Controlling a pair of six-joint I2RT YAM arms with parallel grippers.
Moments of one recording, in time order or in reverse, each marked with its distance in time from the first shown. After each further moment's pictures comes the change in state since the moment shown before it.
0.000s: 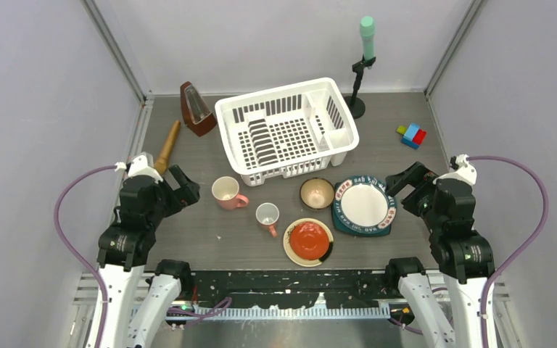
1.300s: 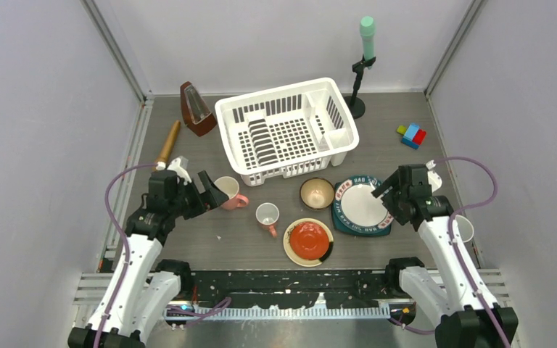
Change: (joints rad) left arm 0.000 0.143 -0.262 0.246 0.375 -0.045; right arm 0.000 0.324 -0.256 0.098 0.038 0.270
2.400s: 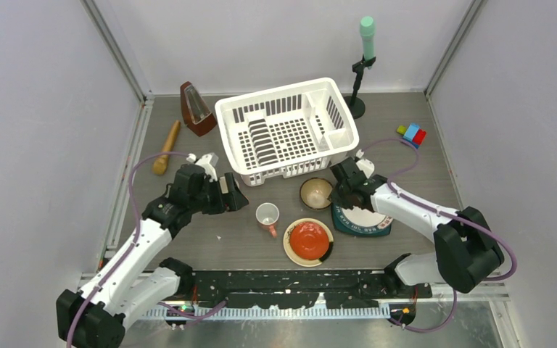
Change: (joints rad) left arm -0.275 0.145 0.019 0.115 -0.072 0.002; right arm 0.506 0.521 0.060 0.357 0.090 0.142
